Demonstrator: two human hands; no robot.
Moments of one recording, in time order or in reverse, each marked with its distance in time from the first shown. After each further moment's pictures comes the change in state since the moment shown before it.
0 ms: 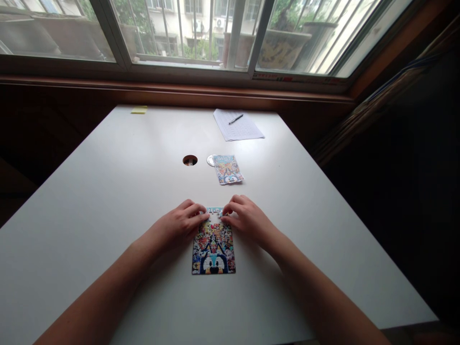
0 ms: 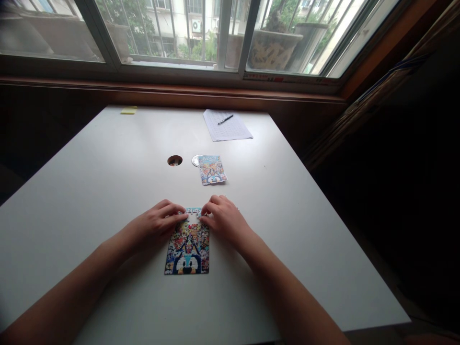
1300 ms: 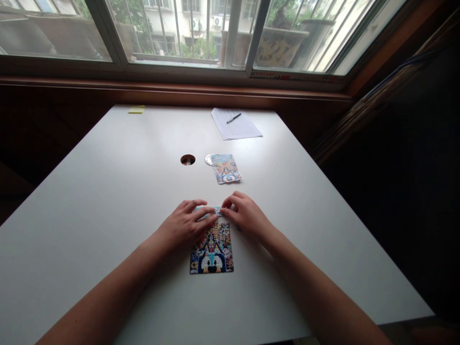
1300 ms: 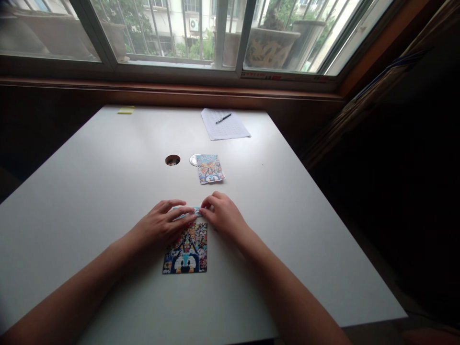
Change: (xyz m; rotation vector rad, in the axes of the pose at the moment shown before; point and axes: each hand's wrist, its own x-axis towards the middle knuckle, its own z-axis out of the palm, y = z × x) left_hand 0.010 0.014 0.008 0.168 -0.041 0.016; right_hand 0.004 0.003 0.000 0.175 0.072 0.127
